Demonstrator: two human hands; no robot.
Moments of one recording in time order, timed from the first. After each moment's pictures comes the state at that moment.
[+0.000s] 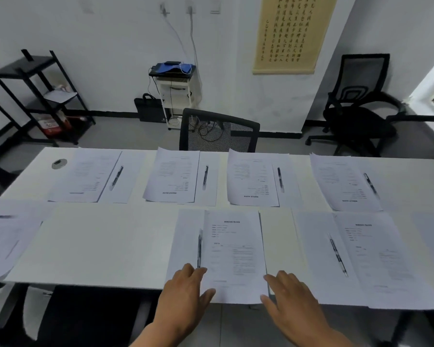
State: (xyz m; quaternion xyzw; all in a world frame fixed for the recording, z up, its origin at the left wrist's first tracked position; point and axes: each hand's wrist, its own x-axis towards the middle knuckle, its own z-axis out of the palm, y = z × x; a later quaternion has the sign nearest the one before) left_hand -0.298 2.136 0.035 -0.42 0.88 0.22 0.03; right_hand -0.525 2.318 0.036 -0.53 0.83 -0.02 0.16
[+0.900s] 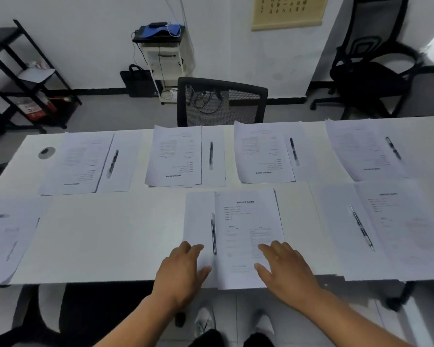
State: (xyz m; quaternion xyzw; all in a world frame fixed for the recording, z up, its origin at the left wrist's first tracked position) left_hand -0.277 2.059 0.006 -0.39 0.89 0.22 0.11; right_hand -0.502 2.240 0.002 -0.51 0.83 -0.01 0.23
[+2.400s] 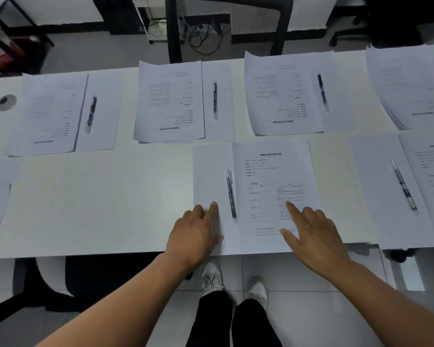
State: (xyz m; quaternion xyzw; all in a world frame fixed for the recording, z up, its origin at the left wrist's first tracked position) left_hand -0.296 2.032 -0.068 -0.32 0.91 0.17 0.18; right_hand -0.524 2.253 -0.098 -0.47 0.87 -0.03 0.13
